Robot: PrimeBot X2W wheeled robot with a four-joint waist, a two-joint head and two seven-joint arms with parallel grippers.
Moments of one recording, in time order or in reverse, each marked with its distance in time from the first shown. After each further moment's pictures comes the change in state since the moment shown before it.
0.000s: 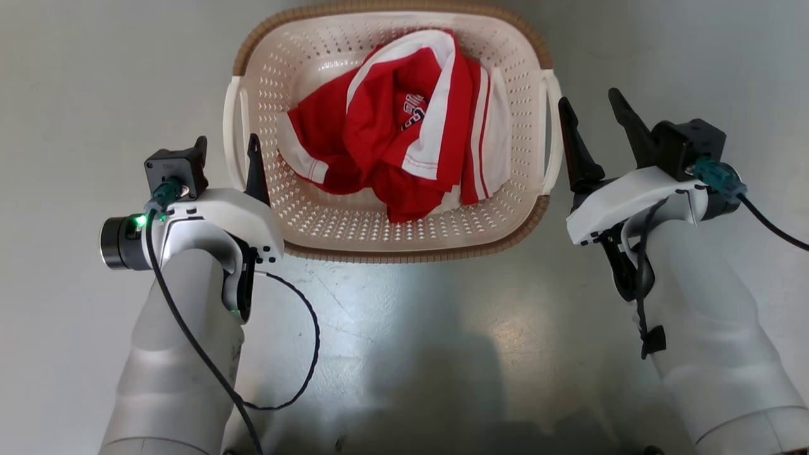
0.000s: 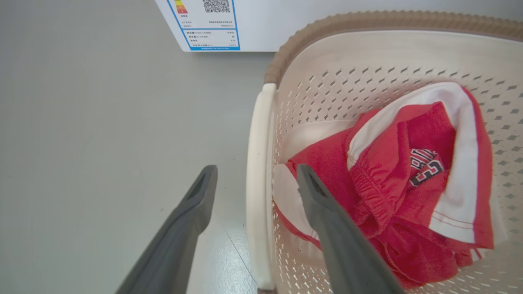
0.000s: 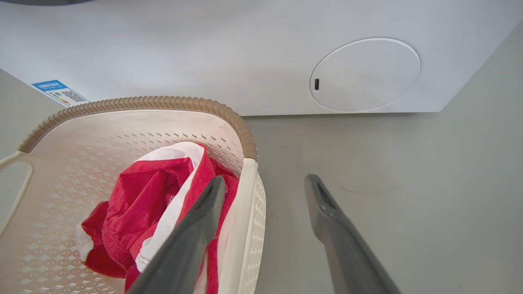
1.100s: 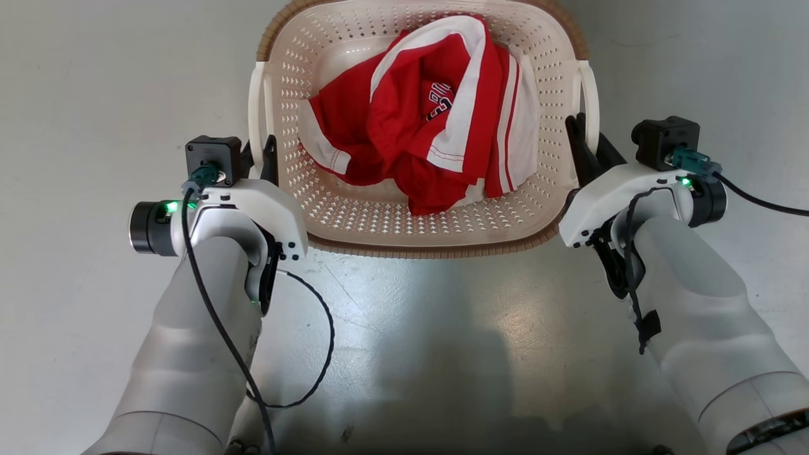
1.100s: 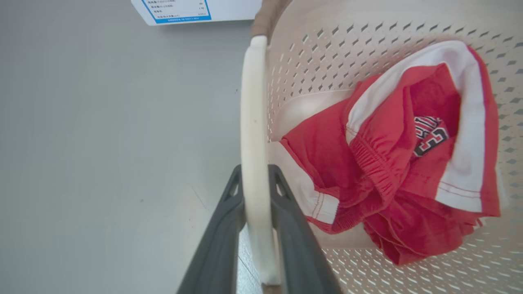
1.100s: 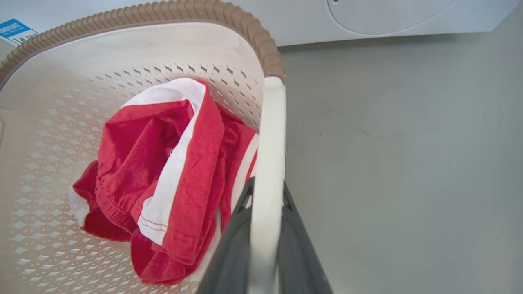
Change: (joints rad) left arm -0.097 -0.002 -0.173 0.155 -0.092 -0.012 0.000; right arm -0.139 -0.008 0.196 0.294 0.195 0.000 0.000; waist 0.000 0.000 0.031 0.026
